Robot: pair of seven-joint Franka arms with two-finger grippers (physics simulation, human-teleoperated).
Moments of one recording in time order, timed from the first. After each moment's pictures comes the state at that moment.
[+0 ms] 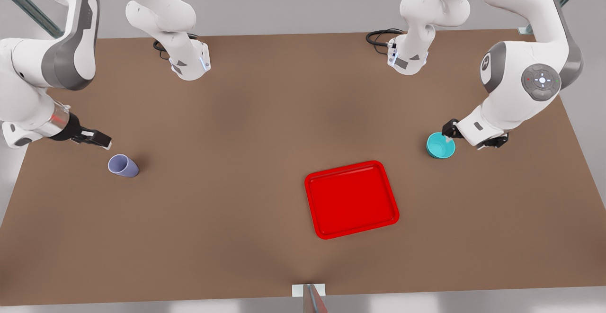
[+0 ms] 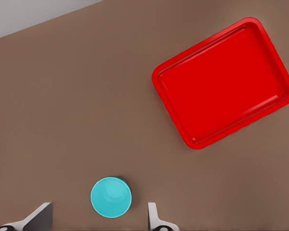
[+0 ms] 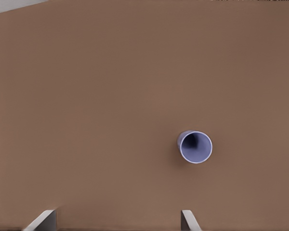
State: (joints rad) left arm -0.24 0.13 0.11 -1.56 0.04 1.65 0.18; right arm -0.08 0.06 0.00 -1.59 0.00 1.61 0.13
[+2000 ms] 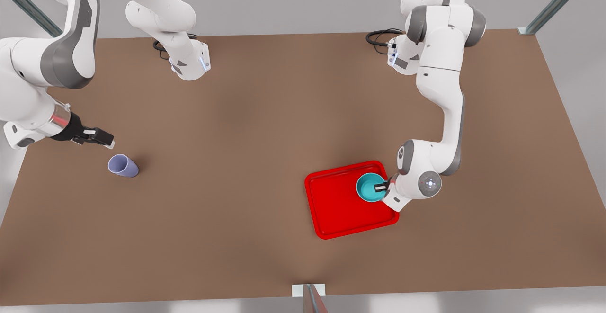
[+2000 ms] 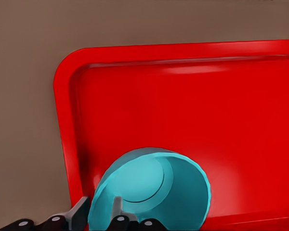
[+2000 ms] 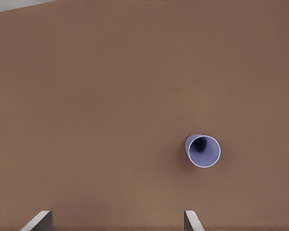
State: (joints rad) left arm -0.41 0.72 0.17 -1.50 -0.34 2.02 -0.24; right arm -0.10 0.06 0.00 -1.58 0.03 1.61 0.08
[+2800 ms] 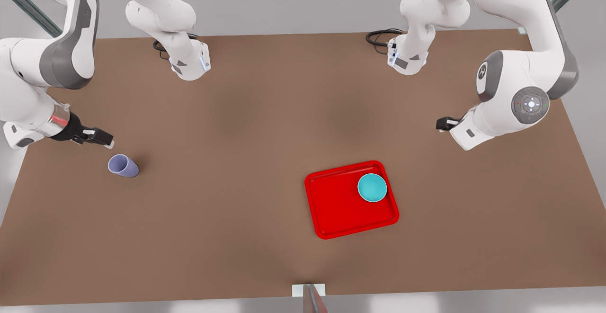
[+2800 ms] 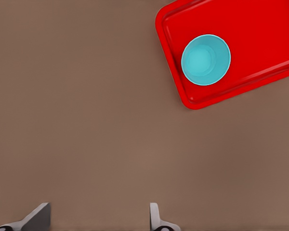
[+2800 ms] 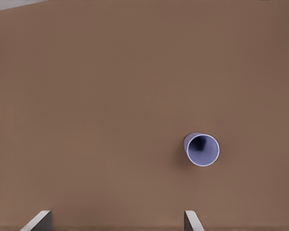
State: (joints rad) left arm -0.30 0.19 0.18 -1.51 0.02 1.42 0.08; right arm -0.10 0.06 0.00 -1.58 0.03 1.61 0.08
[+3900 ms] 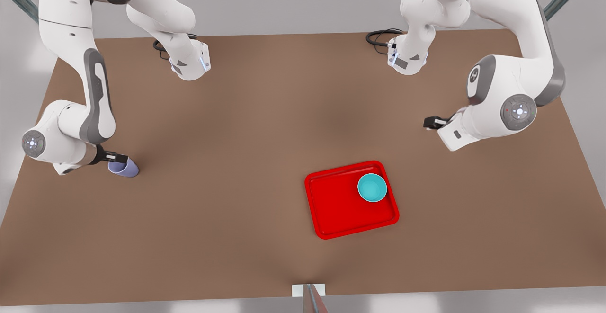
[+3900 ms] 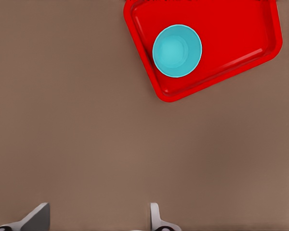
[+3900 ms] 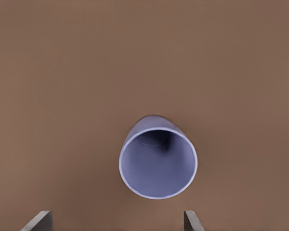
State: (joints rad) left arm -0.31 0.21 0.16 -1.50 -0.08 1.38 0.08; right arm -0.25 0.25 -0.05 -2.00 -0.01 2.05 -0.08
